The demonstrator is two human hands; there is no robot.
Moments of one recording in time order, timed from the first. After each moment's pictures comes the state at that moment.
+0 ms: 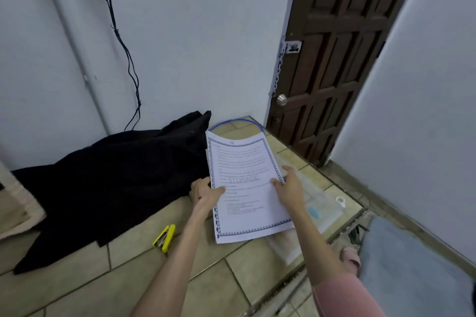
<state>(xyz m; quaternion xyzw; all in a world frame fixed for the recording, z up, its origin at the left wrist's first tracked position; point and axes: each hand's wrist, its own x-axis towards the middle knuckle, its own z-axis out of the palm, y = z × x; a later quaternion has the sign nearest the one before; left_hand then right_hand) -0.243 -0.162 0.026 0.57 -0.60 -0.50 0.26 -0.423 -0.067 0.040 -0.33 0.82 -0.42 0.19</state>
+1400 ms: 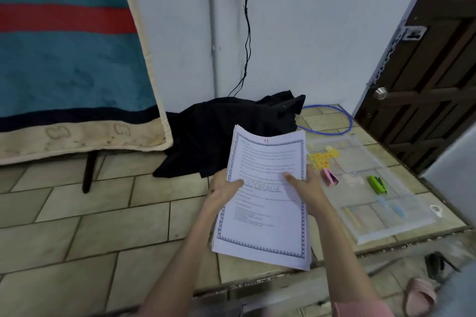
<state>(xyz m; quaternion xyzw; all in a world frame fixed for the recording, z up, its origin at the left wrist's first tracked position) -0.075 -0.088 0.036 0.60 -0.54 -0.50 0.32 -0.278 -0.062 0.028 -0.40 0.63 -0.52 0.42</state>
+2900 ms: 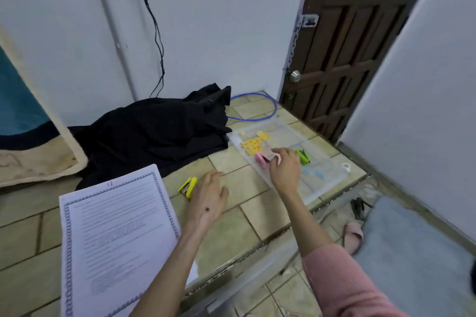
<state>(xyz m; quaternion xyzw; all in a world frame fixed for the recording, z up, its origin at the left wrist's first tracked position) -0.156 -0.057 0.014 0.49 -0.82 -0.22 0.20 -0.358 -0.042 0.013 -0.41 0.82 -0.41 0.01</state>
